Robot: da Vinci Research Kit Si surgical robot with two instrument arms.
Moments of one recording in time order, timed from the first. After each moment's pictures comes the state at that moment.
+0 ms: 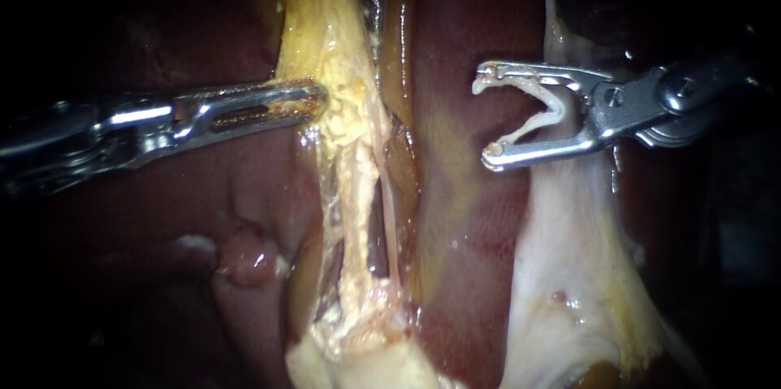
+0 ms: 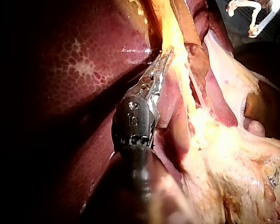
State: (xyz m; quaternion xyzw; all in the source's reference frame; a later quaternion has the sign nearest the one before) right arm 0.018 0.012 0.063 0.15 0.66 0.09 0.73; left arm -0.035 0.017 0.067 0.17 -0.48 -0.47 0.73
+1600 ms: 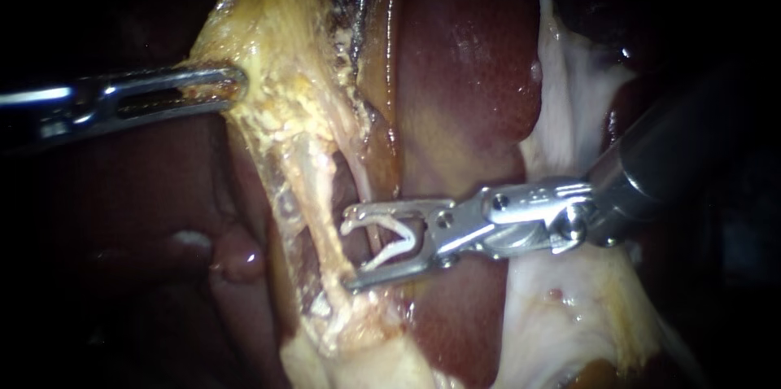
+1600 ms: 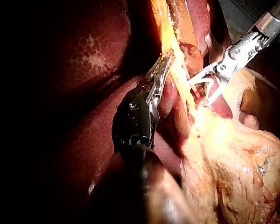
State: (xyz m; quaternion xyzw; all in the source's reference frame) right arm 0.034 0.000 0.076 0.28 0.52 0.13 0.80; left arm -0.028 0.019 0.058 0.16 -0.49 -0.49 0.71
